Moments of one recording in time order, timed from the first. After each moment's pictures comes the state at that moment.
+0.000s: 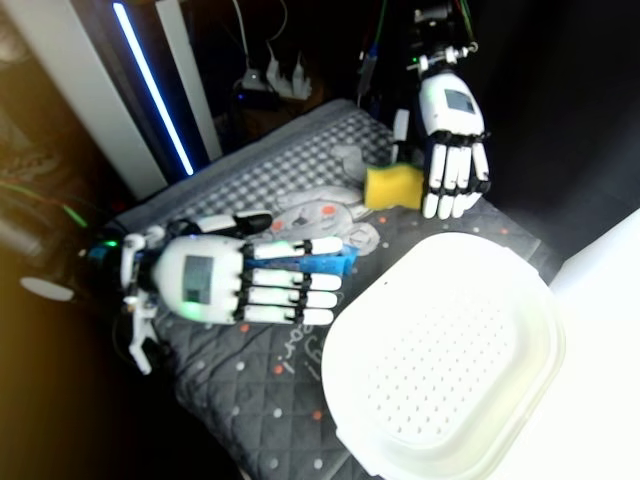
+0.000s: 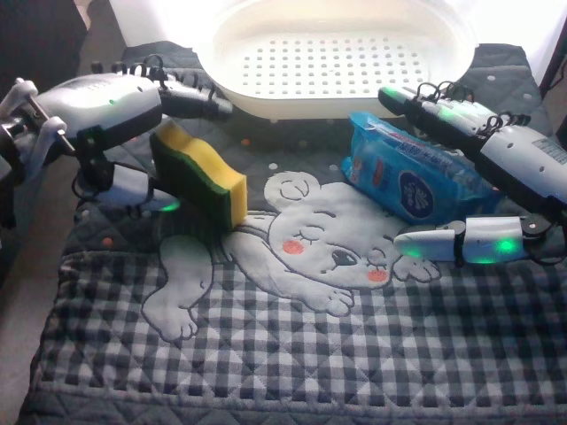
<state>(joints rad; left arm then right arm) 0.54 -1.09 1.35 0.17 -0.54 0.77 -0.69 -1.29 1.45 0.08 1.14 -0.42</state>
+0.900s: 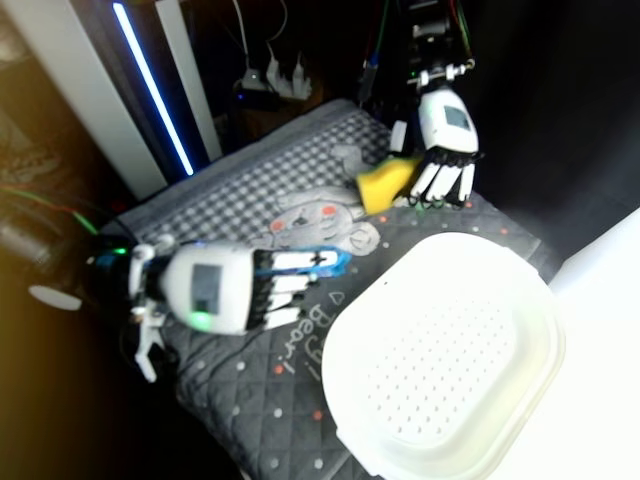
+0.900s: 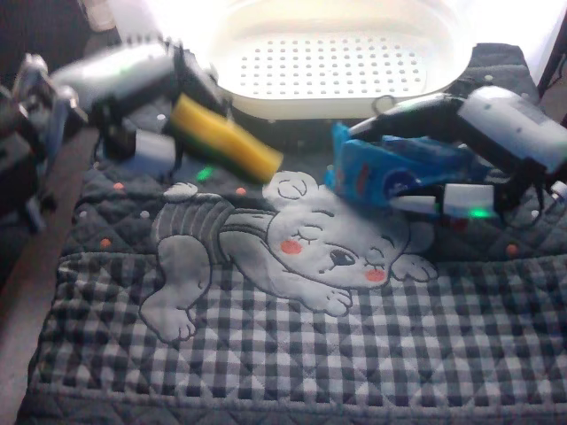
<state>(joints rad) 0.49 -1.15 1.41 0.12 -0.68 0.69 -0.56 -1.31 1.52 -0.05 1.09 -0.36</state>
